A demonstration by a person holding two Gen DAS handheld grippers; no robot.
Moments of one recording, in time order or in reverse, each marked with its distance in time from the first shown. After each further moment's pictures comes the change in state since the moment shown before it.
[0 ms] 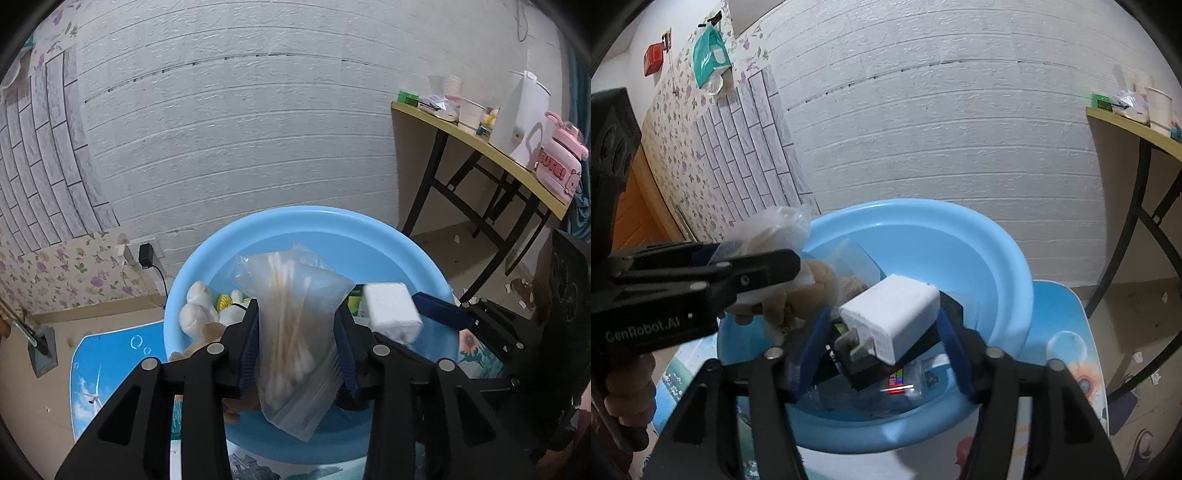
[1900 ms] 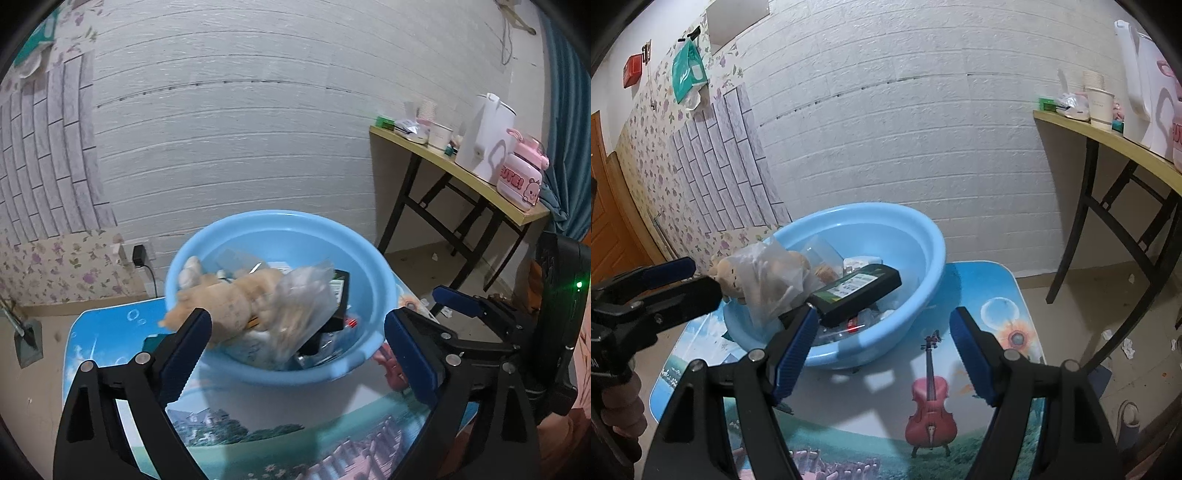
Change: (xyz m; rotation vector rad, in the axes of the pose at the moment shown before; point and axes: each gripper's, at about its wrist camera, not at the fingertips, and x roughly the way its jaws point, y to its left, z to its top) left arm -0.068 -0.013 -0.035 -0.045 -0.092 -0.052; right arm -0.072 -0.007 -0.014 0.049 -0.023 -0.132
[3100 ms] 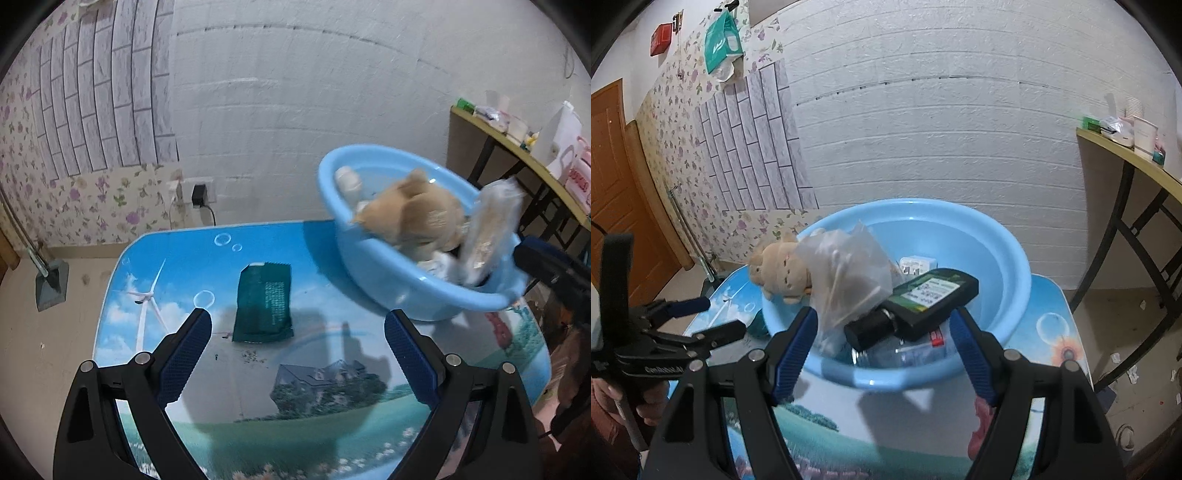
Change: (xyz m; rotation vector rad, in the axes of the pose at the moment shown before) left arm 0.034 0.125 -0.066 -0.143 0.127 0.146; right arm 0.029 0.063 0.002 -0.109 0.021 0.048
